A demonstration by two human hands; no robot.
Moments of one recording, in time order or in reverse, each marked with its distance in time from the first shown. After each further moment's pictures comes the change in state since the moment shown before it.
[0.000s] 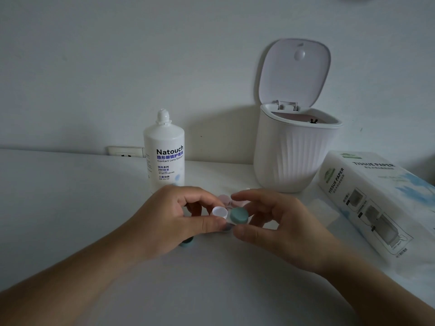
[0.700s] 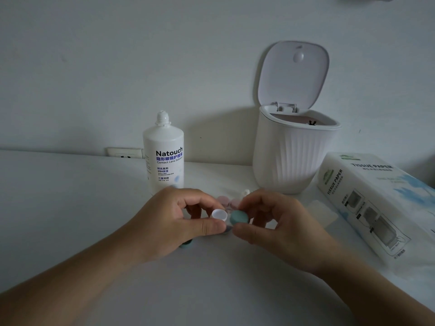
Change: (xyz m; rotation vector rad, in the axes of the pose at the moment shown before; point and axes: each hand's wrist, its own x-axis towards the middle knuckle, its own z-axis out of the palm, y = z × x) left_hand -0.001 -0.001 0.000 -0.020 -0.004 -0.002; right_hand 0.000 0.000 0.001 0.008 0.050 -0.011
